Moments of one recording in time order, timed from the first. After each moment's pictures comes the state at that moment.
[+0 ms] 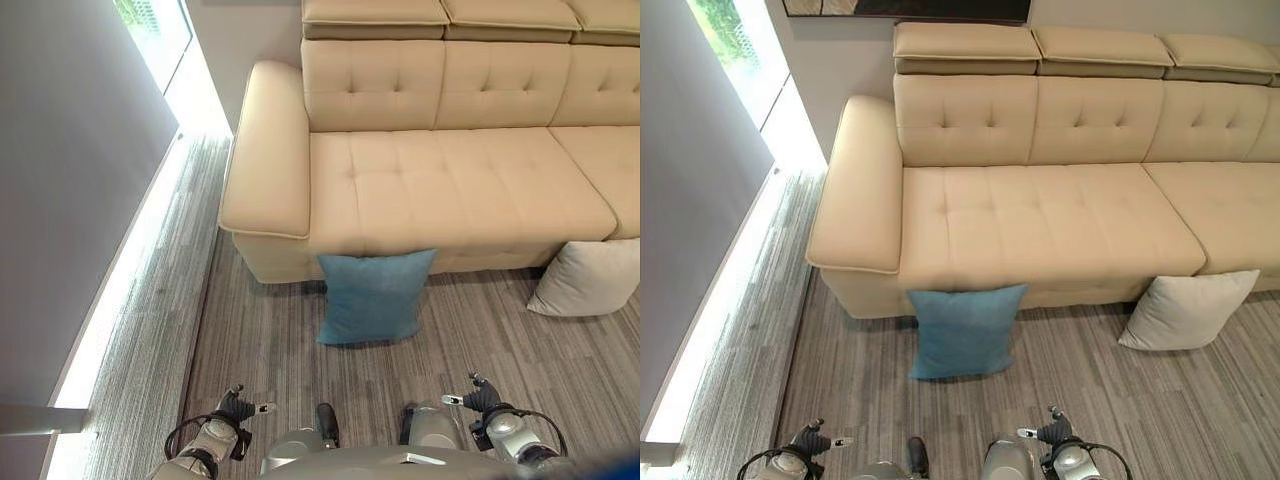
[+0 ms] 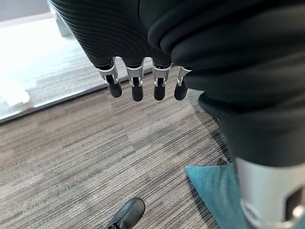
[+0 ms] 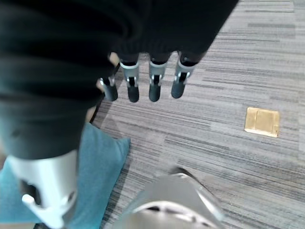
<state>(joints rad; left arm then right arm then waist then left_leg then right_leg) -0.07 0.28 -0.27 1.28 0.01 -0.07 0.17 -0.09 -0.25 0.29 1.16 -0.02 -0.05 -0.20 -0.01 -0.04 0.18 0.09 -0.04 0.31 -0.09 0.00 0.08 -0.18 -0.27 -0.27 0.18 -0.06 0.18</state>
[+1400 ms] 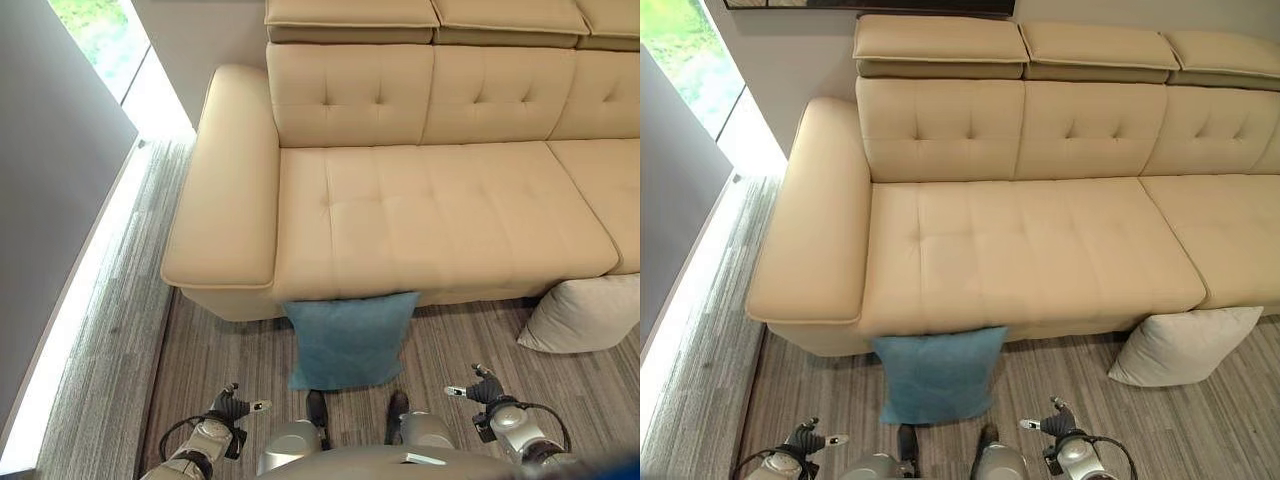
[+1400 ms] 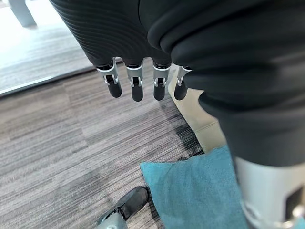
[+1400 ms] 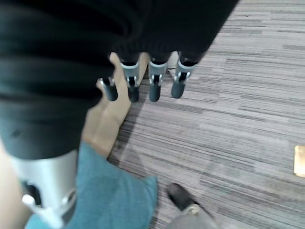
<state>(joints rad) -0.07 0.29 -0.25 1.24 -0.01 -0.07 0.16 -0.08 -0.28 0.29 1.14 -0.02 -0.06 -0.20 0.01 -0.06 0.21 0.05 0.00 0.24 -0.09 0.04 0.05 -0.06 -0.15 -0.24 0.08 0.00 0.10</state>
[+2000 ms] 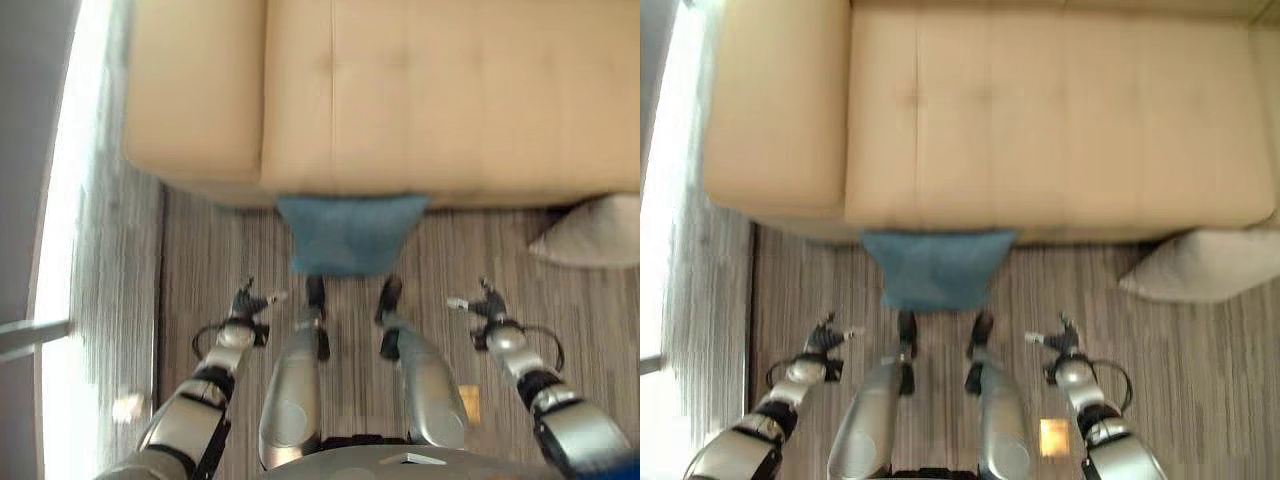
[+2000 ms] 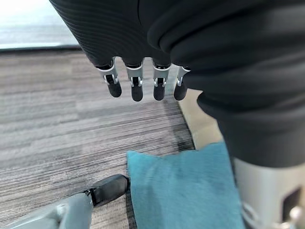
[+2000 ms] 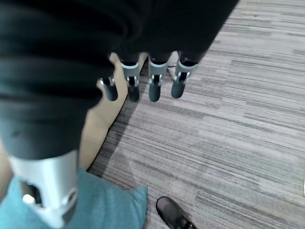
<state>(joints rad) -0.41 0.31 -0.24 1.08 -0.24 -0.13 0.28 -0.39 -0.33 0.26 1.03 0.10 -0.09 -0.32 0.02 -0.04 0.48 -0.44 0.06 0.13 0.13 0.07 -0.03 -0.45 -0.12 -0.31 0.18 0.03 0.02</state>
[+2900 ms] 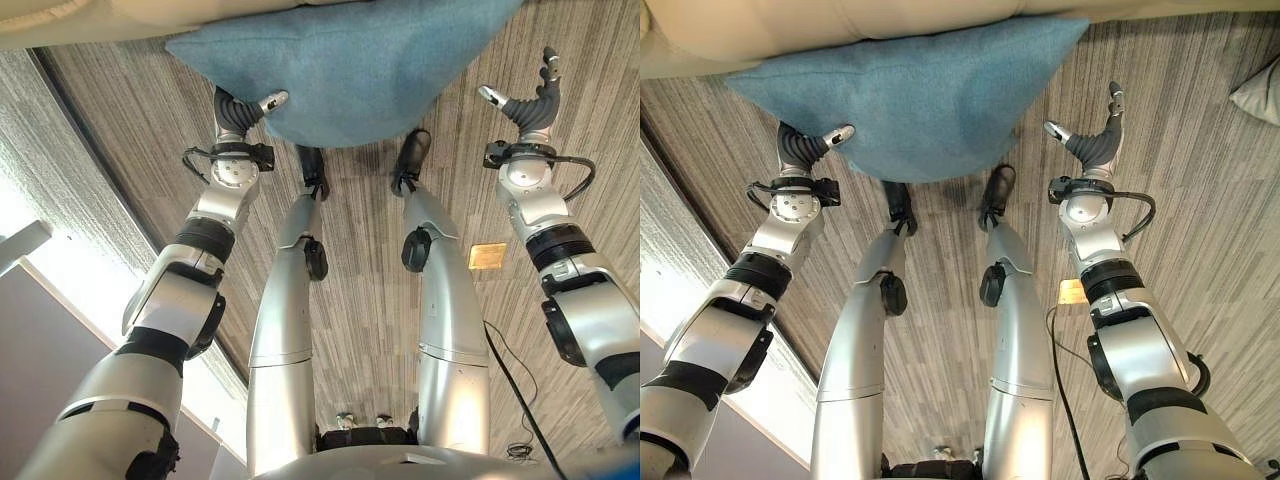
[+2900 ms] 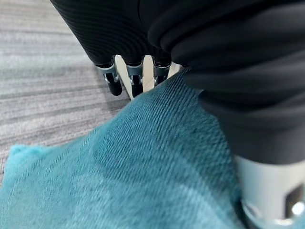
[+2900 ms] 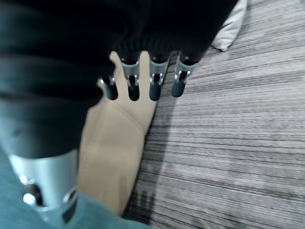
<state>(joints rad) -1.02 0.46 -0.37 0.89 -0.38 -0.21 0.45 -0.98 -0.48 0.26 0.84 0.23 -0.19 -0.58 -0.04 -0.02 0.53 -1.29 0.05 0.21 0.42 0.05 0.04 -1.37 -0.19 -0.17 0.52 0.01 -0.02</state>
